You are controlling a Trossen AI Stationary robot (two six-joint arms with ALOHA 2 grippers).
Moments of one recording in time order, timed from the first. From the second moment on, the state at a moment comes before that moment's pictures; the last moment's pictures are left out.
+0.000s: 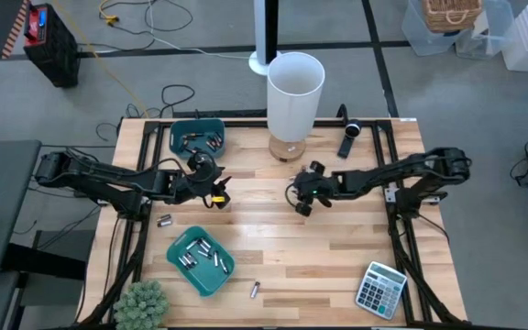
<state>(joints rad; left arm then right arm) -0.06 1.17 0.71 -0.19 -0.69 -0.31 -0.06 1.53 0.70 0.00 0.32 0.15</state>
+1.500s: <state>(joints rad) -0.06 1.17 0.71 -0.20 -0.69 -0.31 -0.34 1.76 0.80 0.01 0.10 -0.13</state>
